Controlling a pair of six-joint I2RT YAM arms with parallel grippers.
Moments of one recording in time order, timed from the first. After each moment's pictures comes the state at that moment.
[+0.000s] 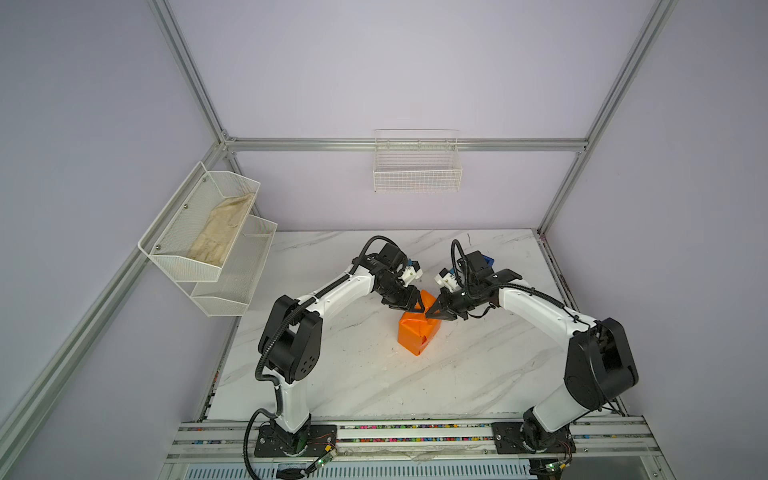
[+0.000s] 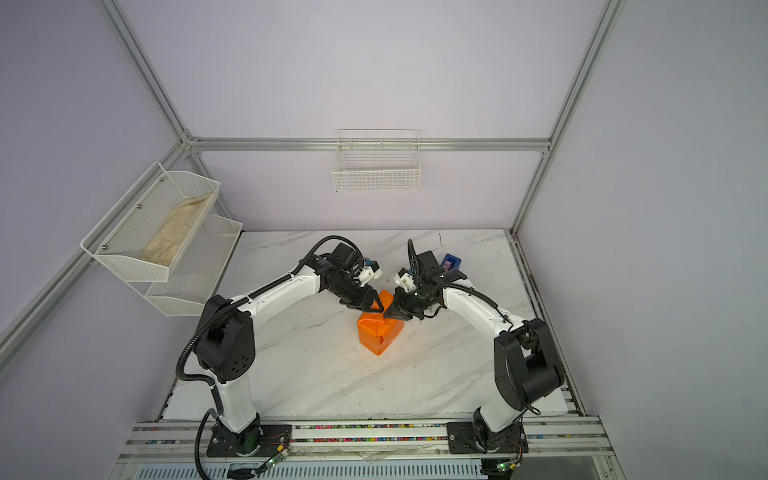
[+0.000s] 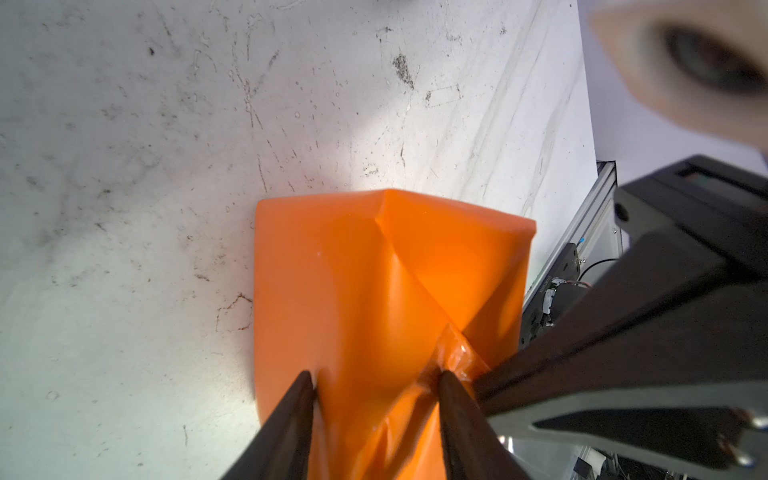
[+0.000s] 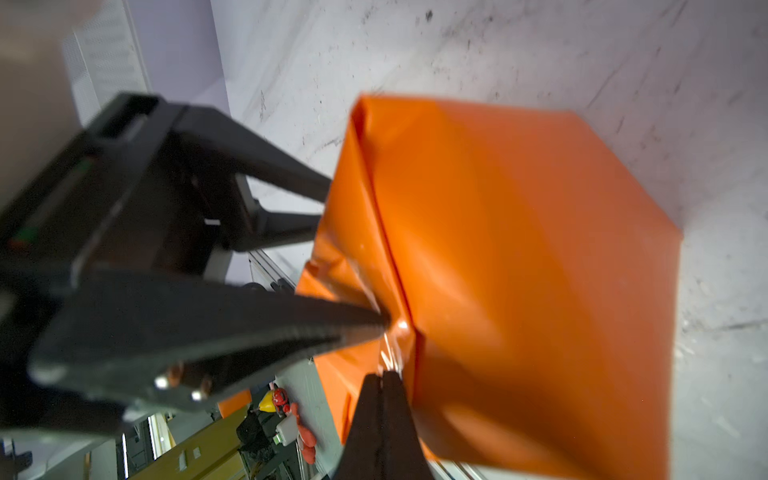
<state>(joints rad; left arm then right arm) -0.57 1.89 1.55 -0.83 0.54 -0.20 0.46 1.56 1.15 -0.72 -0.74 0.55</state>
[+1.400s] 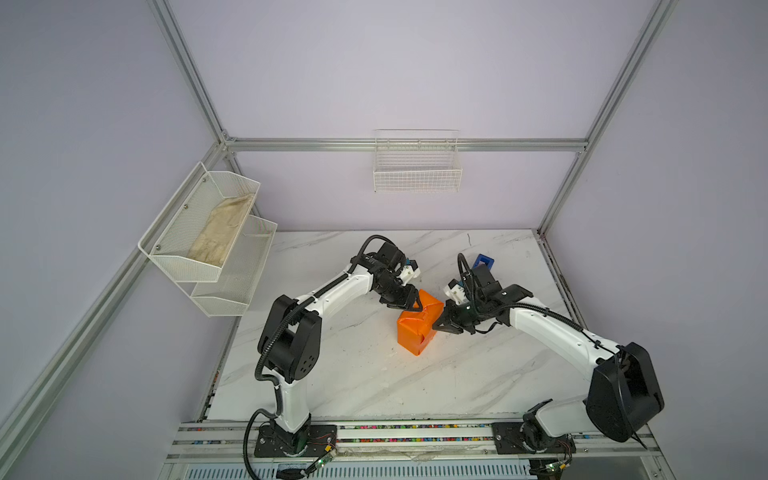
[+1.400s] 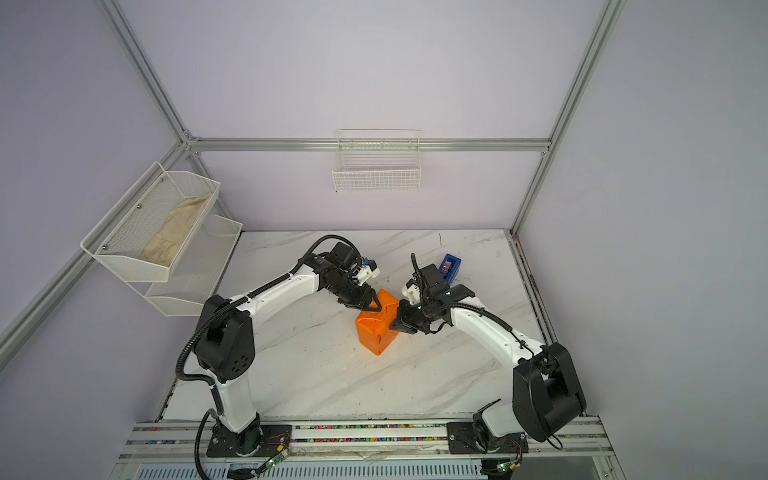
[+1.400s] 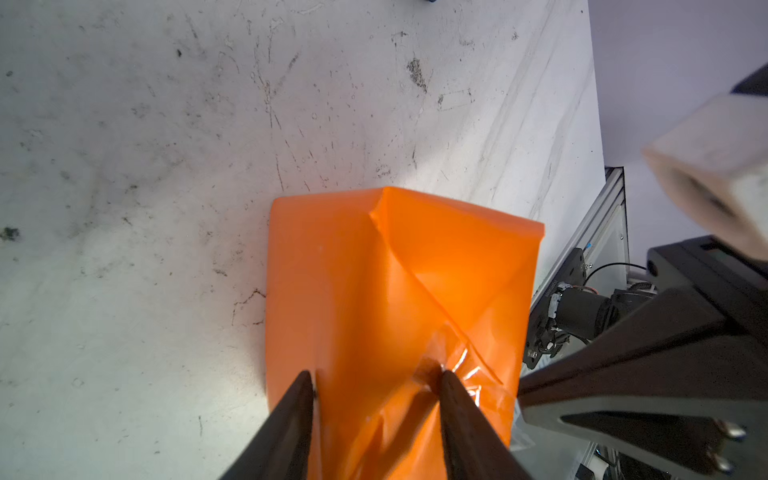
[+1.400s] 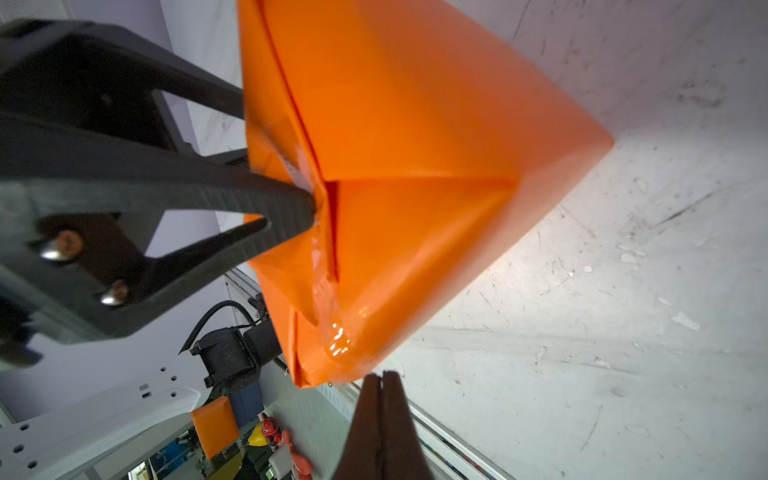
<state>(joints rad) -0.56 1.89 1.56 -0.85 0.53 -0.20 0.51 1.42 1.04 -0.67 -0.60 0.71</state>
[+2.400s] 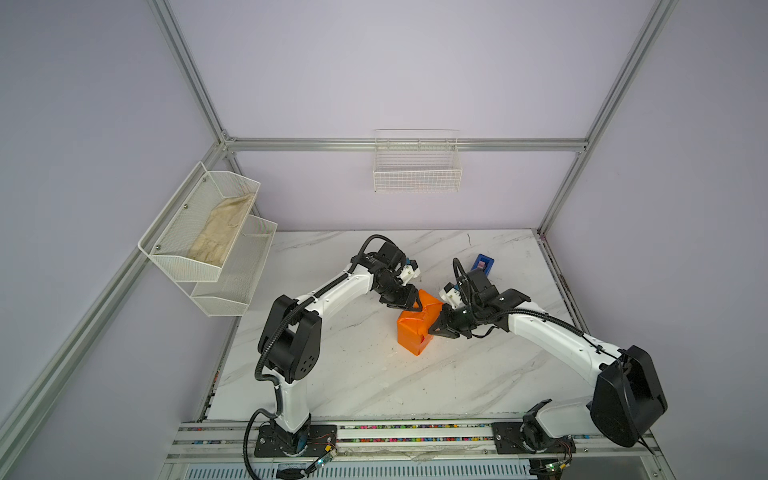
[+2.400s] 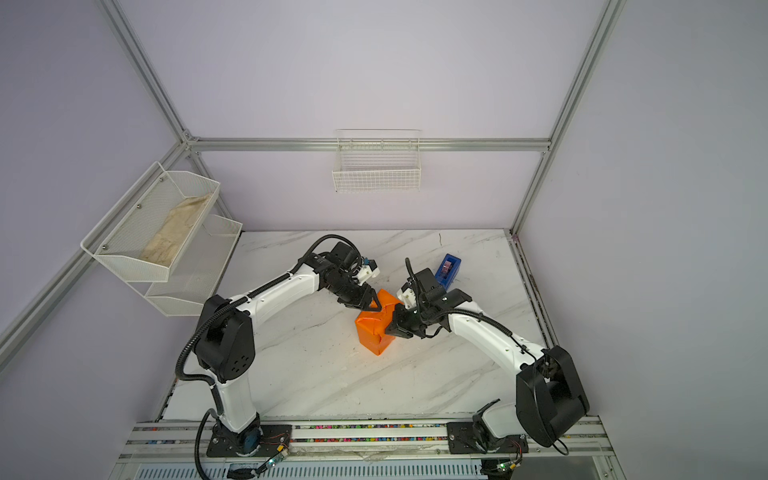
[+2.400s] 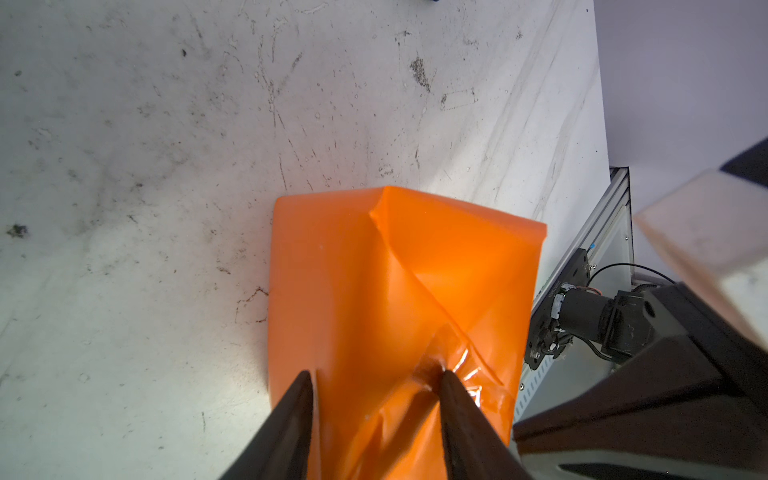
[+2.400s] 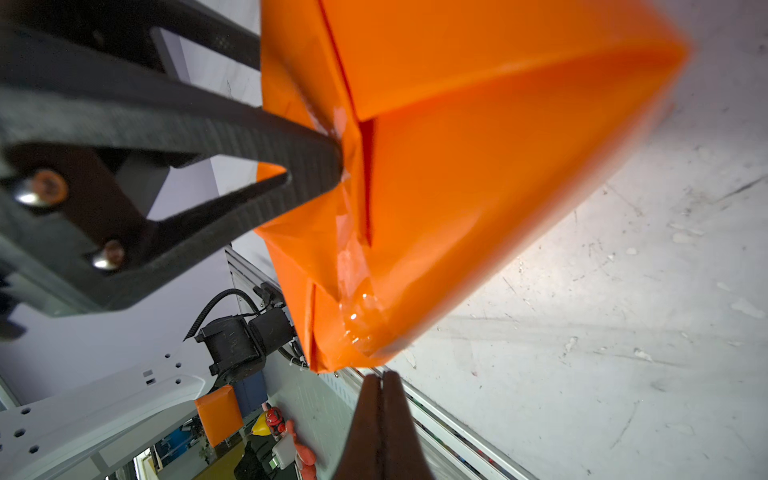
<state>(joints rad) -0.56 1.89 1.57 -0.86 0.52 -0.20 0.57 1.41 1.01 -0.65 -0.59 0.75</state>
